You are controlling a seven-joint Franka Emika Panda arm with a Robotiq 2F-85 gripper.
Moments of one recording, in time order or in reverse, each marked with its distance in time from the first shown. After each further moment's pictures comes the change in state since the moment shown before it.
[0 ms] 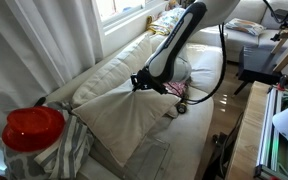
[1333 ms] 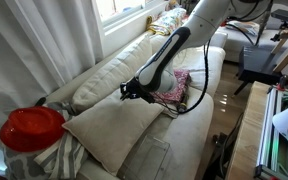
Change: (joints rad) arm -0.051 0.333 0.109 0.286 -0.173 -0.005 -0.090
